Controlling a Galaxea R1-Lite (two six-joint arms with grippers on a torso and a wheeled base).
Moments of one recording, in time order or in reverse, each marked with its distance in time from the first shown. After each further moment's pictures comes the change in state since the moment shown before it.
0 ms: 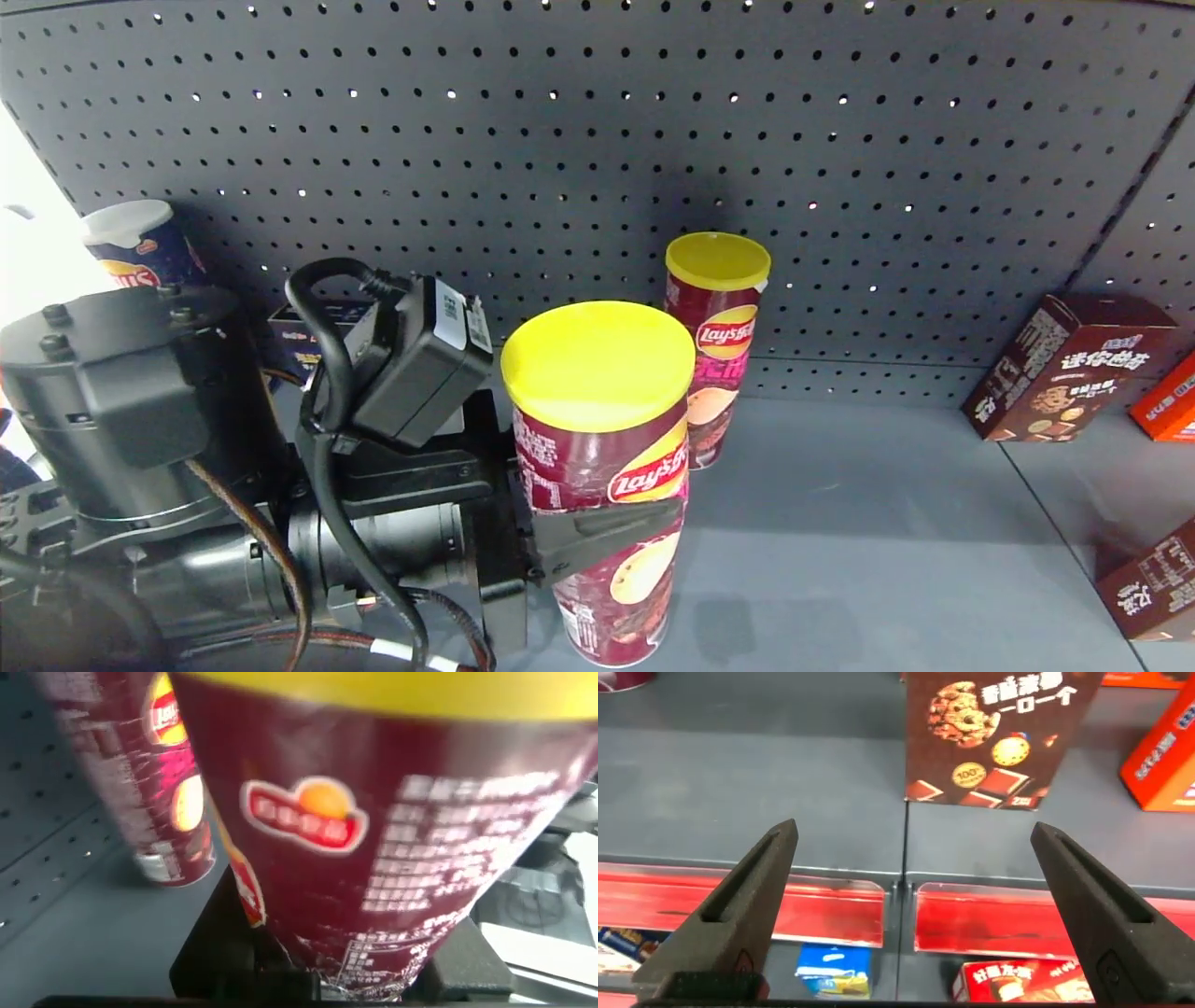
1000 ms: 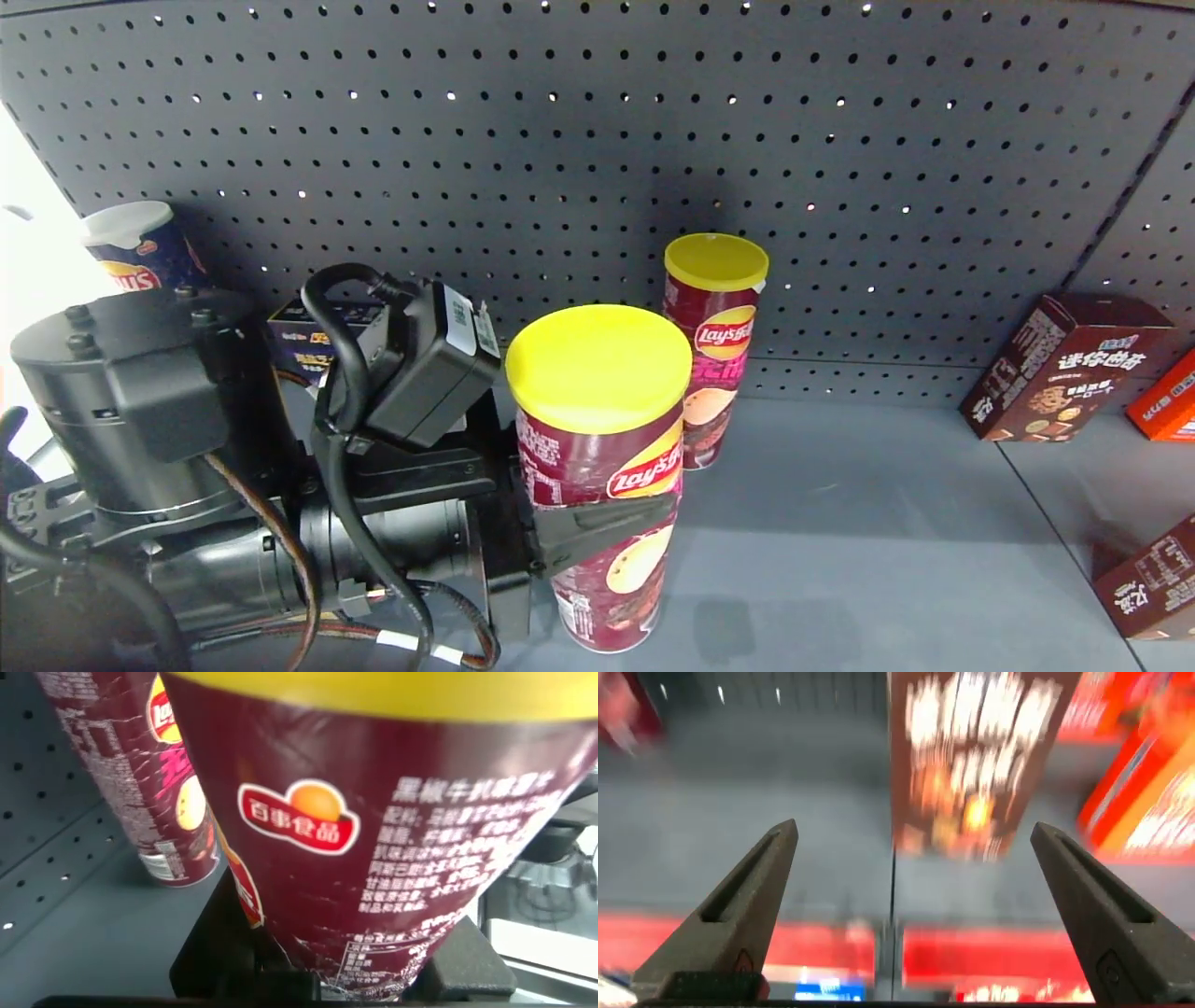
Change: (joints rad) left arm 0.010 0.013 0.000 0.001 0.010 0.034; right arm -0.007 0.087 -0.168 0.012 -0.010 0.000
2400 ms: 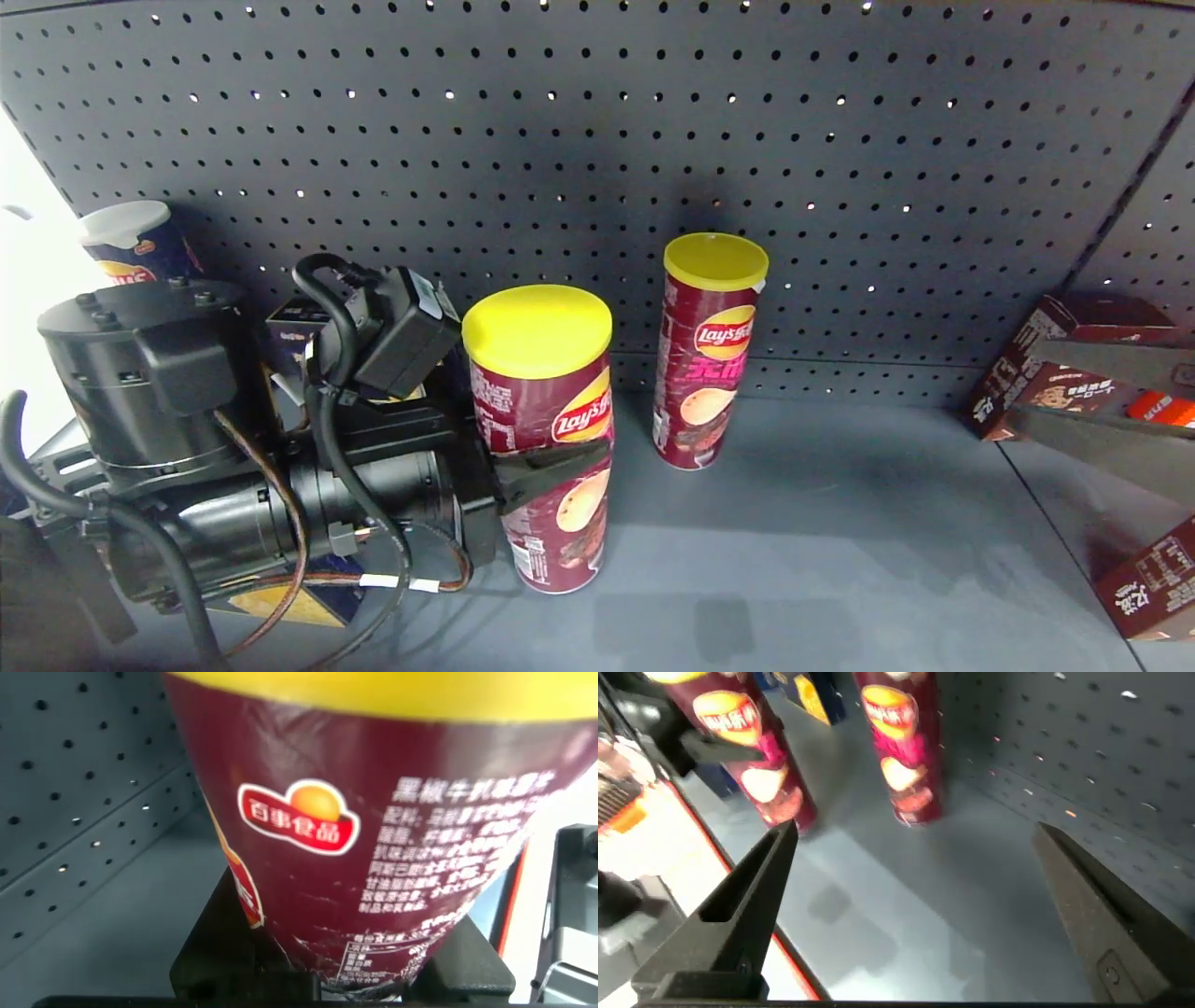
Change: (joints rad) left arm 0.137 0.012 0.008 0.000 0.030 0.001; right arm 0.466 0.943 -0.644 -0.110 0.331 0.010
